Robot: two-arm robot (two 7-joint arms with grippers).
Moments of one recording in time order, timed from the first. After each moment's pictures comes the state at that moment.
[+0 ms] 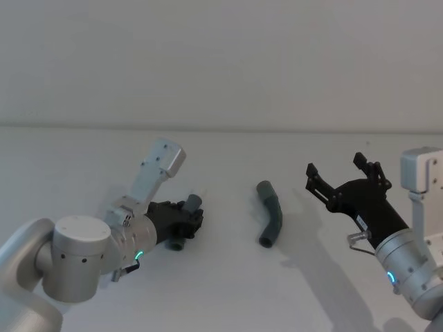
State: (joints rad) left arm -0.35 0.22 0.48 -1.49 -0.28 0.61 -0.16; right arm 0.00 0.33 -0.23 -1.76 0.28 0.06 0.07
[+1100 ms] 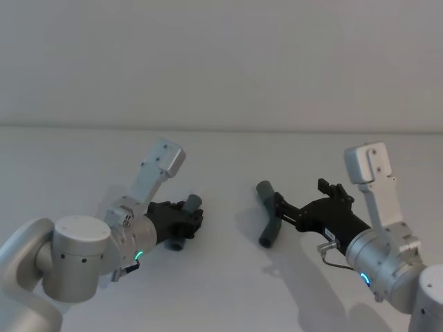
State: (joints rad) left arm -0.35 0.22 0.48 -1.49 -0.28 0.61 -0.16; right arm 0.05 0.32 -0.30 -1.81 0.26 0.43 0.08
